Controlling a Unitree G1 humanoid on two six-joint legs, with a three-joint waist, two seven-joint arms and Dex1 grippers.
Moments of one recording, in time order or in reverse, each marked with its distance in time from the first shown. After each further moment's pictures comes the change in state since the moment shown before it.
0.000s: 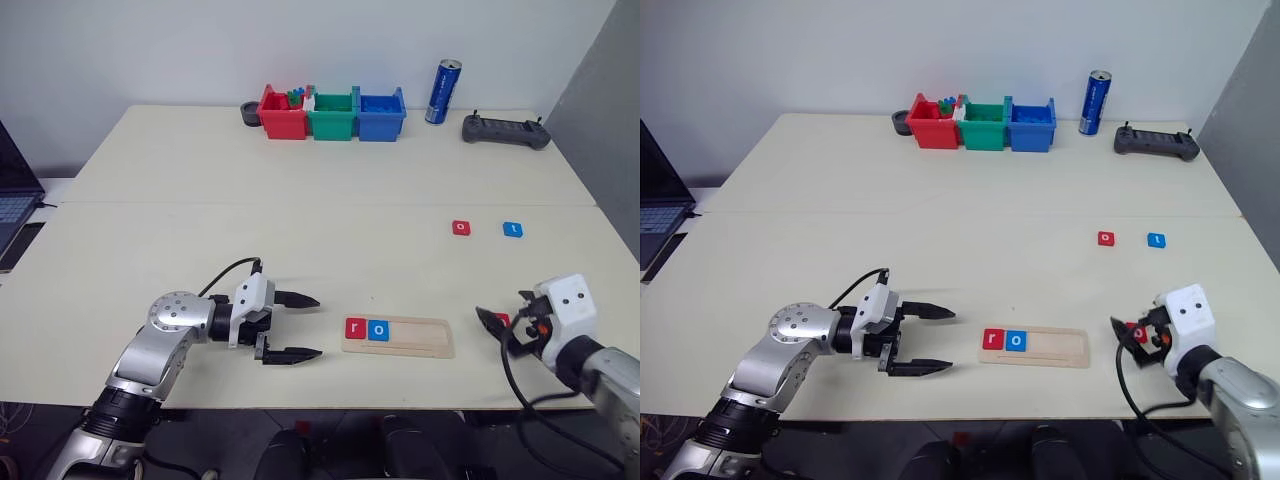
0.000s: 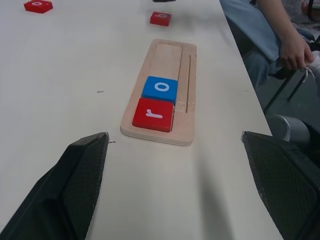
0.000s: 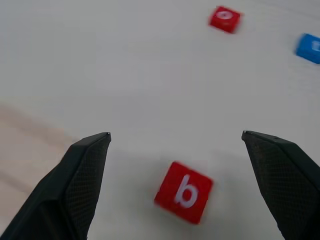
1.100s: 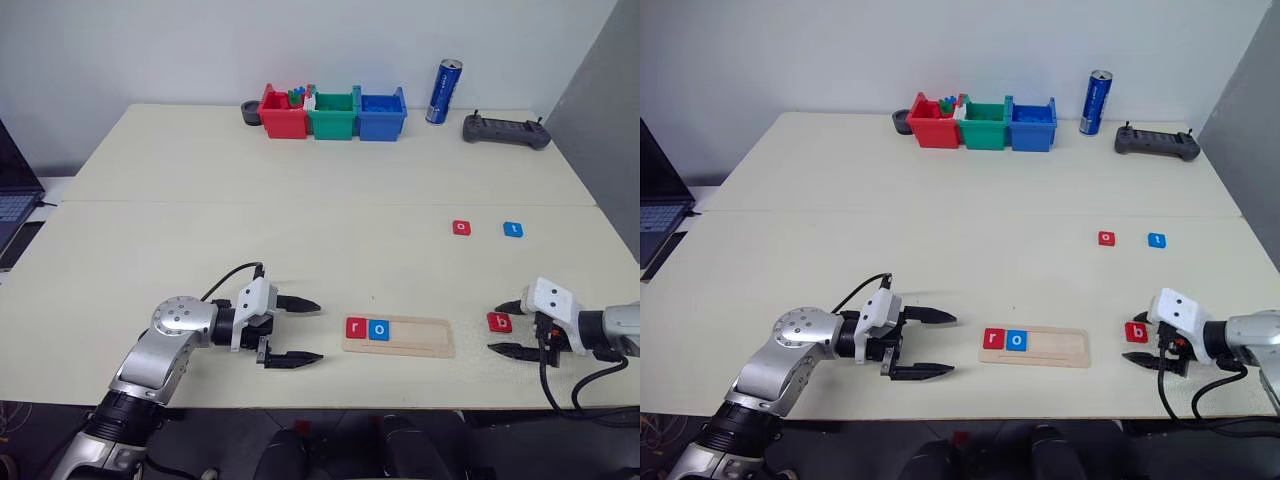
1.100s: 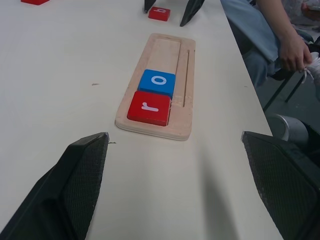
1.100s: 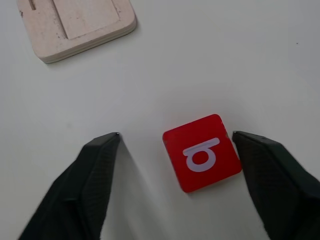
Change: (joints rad) left arm 0.012 -0.012 -0.007 0.007 0.013 -0.005 0.006; right arm -0.282 -0.379 0.339 0.695 -0.126 -0.576 0.572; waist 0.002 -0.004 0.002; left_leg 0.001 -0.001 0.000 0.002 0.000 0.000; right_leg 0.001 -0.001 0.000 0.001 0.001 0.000
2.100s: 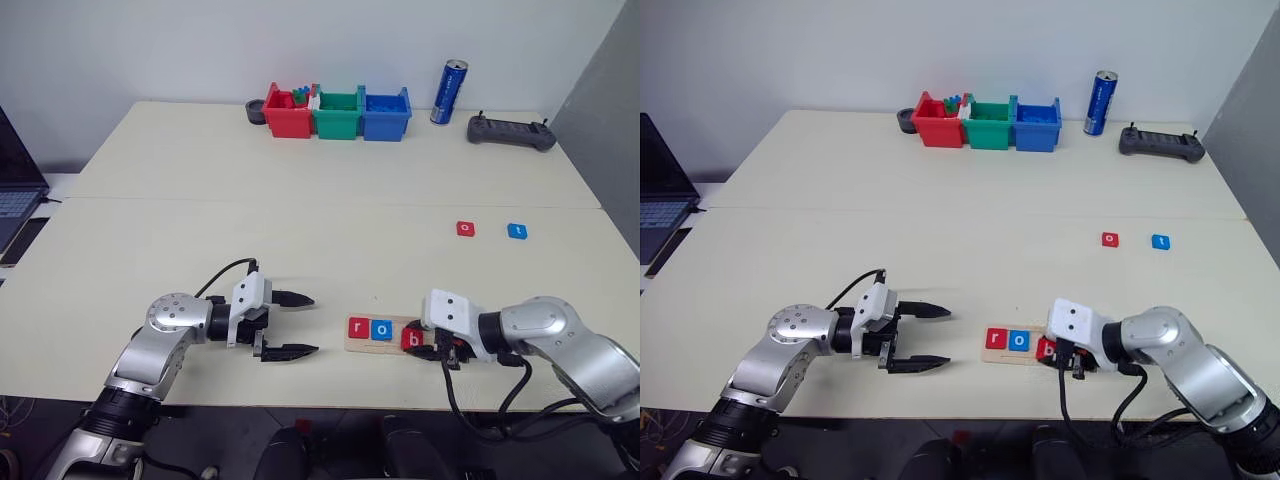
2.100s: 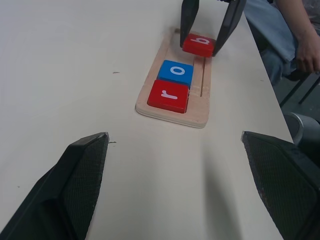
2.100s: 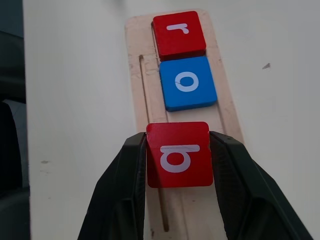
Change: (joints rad) left arm -0.010 0.014 0.015 0.035 0.001 -0.001 0.014; right arm -0.233 0.138 0.366 -0.525 -0.014 0.471 -0.204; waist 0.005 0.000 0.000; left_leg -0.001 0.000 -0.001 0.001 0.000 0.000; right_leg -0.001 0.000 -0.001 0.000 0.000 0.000
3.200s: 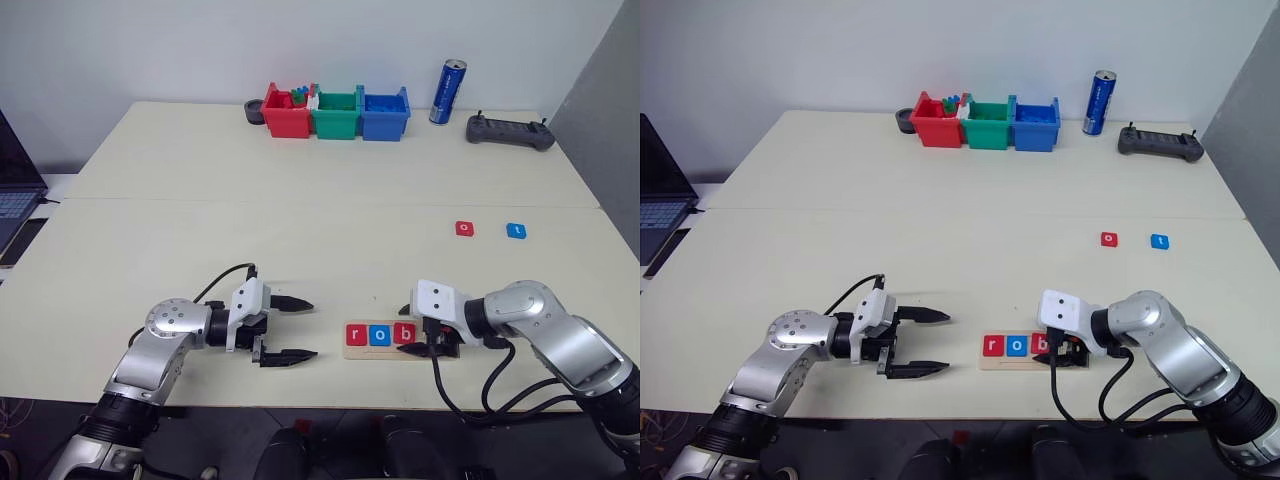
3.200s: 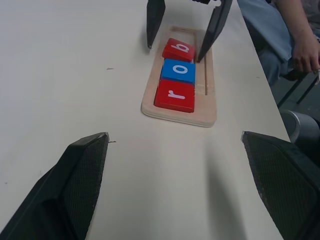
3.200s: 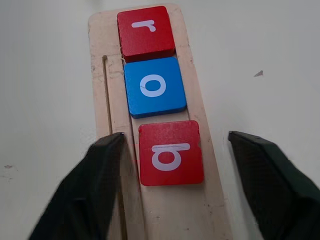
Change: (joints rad) left arm 0.031 -0.004 0.001 0.020 0.004 -0.050 -0.009; right arm -0.094 0.041 0.073 0.118 -0.053 -0.048 0.061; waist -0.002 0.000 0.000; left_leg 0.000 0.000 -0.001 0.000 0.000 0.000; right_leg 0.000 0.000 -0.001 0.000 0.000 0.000
